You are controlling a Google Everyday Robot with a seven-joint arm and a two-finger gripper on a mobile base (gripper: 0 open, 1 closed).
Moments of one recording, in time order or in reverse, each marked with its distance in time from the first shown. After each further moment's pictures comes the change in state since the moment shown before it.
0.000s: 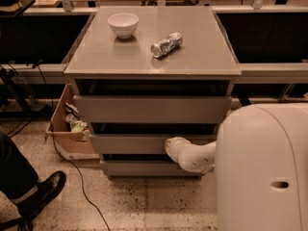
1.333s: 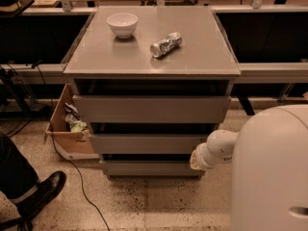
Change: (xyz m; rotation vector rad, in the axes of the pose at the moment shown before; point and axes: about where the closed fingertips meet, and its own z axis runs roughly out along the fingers) arm 0.084 0.060 -0.094 -0.483 0.062 0.015
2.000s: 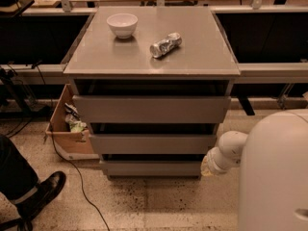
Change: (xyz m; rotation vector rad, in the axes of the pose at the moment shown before) arm 0.035 0.029 -0.011 -0.084 0.018 0.051
